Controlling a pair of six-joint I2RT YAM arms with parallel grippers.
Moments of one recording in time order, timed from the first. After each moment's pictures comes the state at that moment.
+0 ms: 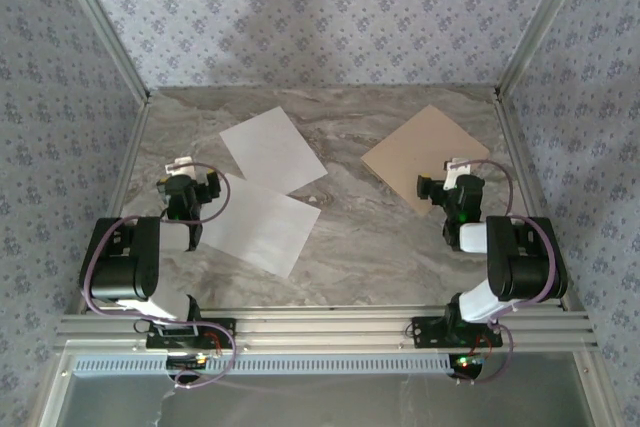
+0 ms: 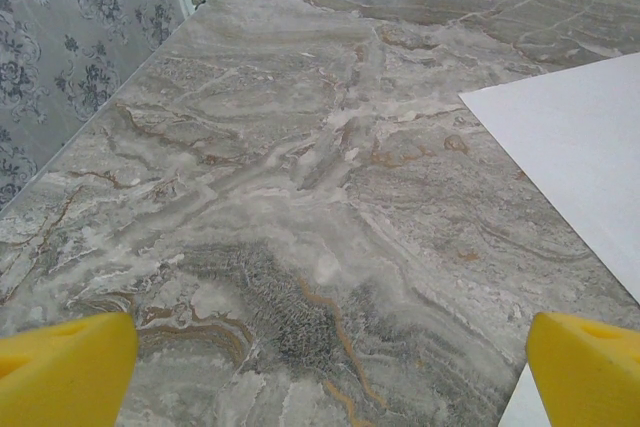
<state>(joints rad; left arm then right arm) -0.01 1.51 0.38 0.73 -0.23 -0.07 -0.05 1.52 0.36 0.76 -0.01 -0.02</state>
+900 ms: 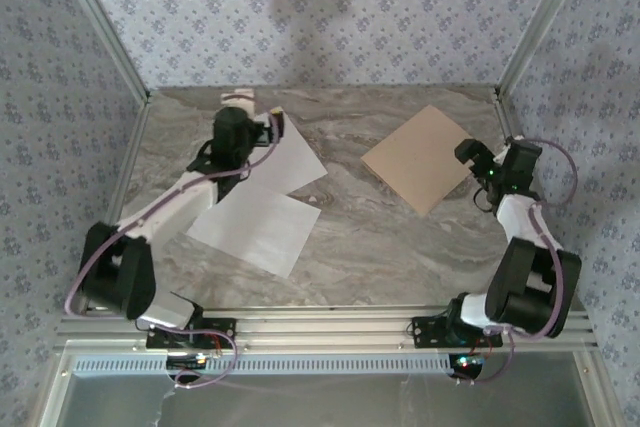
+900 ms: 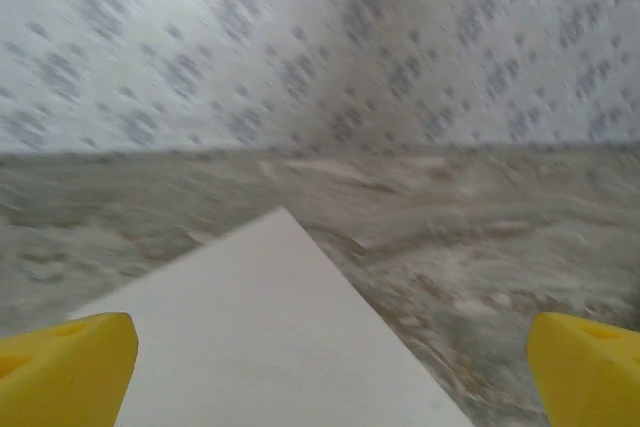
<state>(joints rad) -0.49 1.59 1.17 0.04 -0.25 -0.25 -0.34 1.43 0.78 -0.06 -0.43 0.61</state>
